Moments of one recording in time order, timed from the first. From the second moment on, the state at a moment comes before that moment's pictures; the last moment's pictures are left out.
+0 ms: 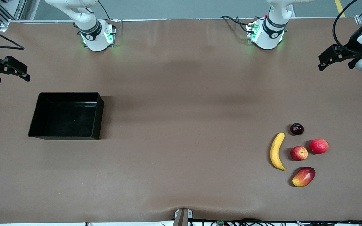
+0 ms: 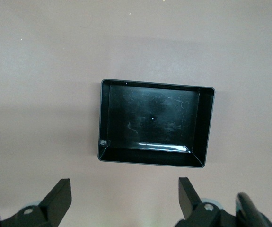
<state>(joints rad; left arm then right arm) 0.05 -0.12 -0.14 -1.62 0.02 1.51 -0.13 -0.06 -0.02 0.05 -1.53 0.00 1.49 -0.09</state>
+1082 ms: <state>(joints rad) 0.09 -0.03 -0.14 -1.64 0.02 1.62 -0.10 -0.16 0.05 0.03 -1.53 0.03 1.54 -0.09</state>
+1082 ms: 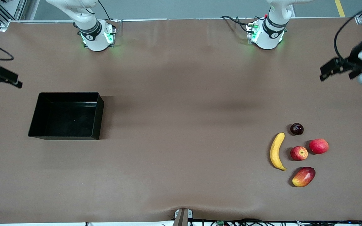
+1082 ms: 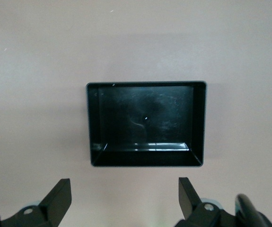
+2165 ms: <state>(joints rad) 0.21 0.55 -0.14 -1.79 0.16 2.52 -0.07 -0.36 0.44 0.02 -1.63 0.03 1.82 -0.23</state>
